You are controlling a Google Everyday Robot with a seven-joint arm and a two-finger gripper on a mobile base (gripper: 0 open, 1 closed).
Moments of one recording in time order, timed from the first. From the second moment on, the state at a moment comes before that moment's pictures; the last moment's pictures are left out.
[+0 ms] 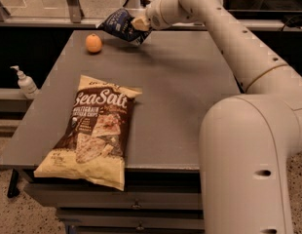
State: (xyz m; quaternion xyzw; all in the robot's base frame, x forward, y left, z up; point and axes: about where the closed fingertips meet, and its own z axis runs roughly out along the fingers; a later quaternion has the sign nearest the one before) arm 0.853 0.038 0.912 -0.47 0.71 0.16 0.50
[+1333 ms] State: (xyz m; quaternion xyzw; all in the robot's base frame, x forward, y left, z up) arm 0.850 0.035 0.910 -0.47 0.71 0.17 0.50
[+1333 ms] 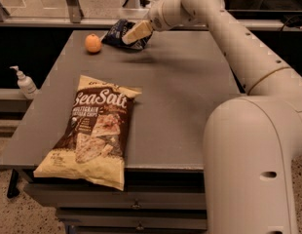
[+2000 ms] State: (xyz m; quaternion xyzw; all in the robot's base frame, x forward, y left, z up) arm 0.831 -0.084 0.911 -0.40 0.71 0.16 0.56
